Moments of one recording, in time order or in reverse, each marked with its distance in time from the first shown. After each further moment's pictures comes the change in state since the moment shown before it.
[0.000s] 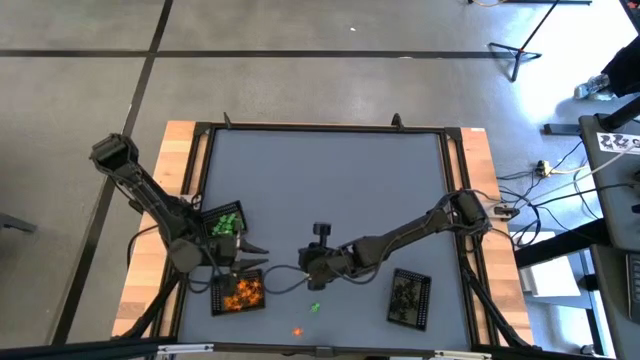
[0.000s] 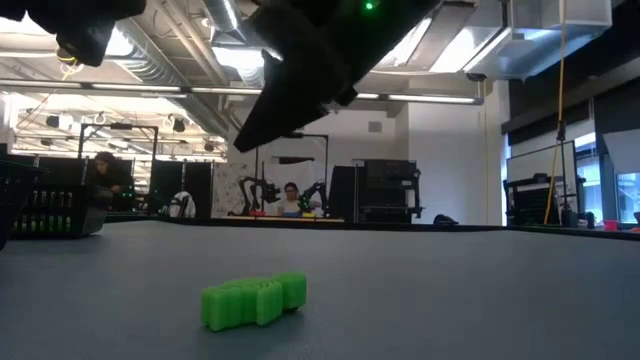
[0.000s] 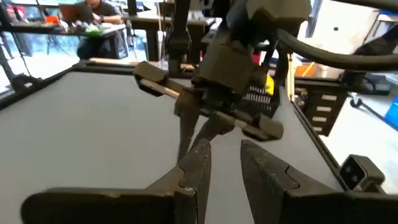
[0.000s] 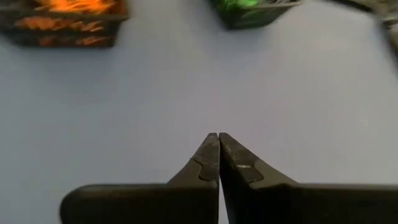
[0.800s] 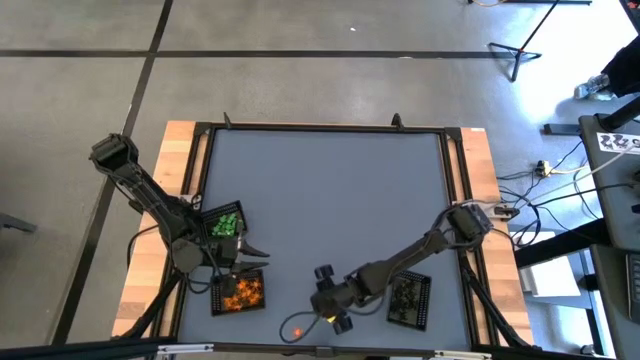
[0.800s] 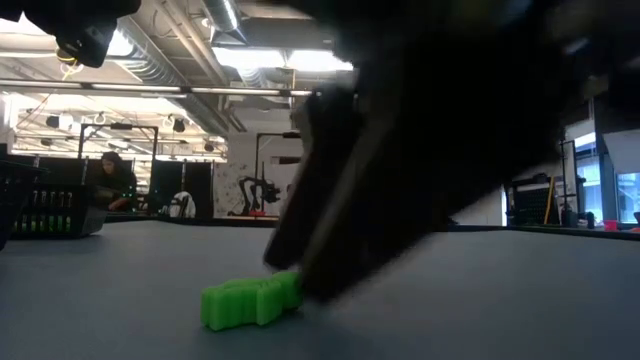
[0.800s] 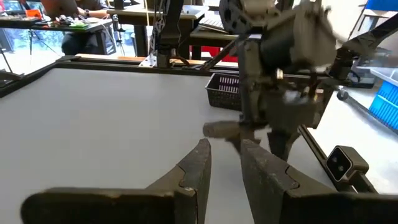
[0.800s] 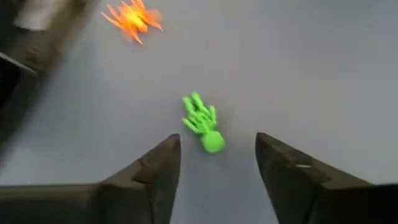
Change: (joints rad) left arm 0.013 0.000 0.000 -0.018 0.063 -0.011; right arm 0.139 0.083 0.001 -0.042 -0.453 -0.005
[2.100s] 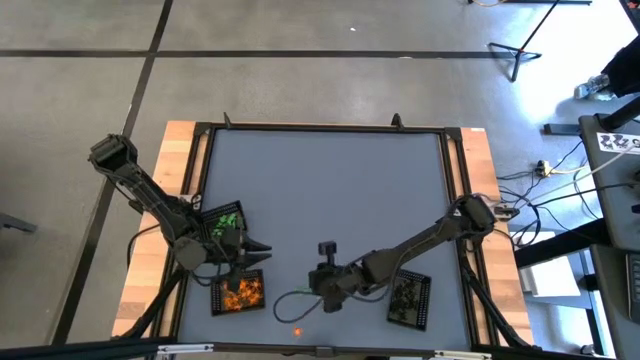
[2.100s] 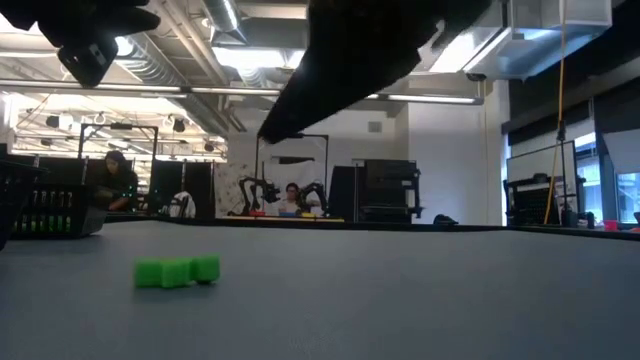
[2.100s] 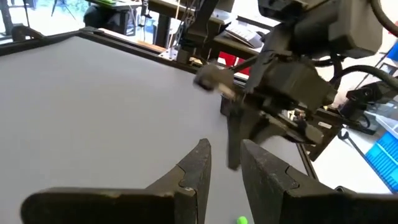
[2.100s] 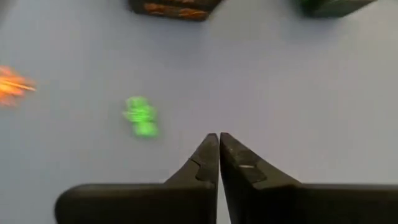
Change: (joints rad) left arm 0.036 0.000 0.000 -0.004 -0.047 -0.237; right arm -0.036 -0.118 -0.001 -0.069 0.351 0.008
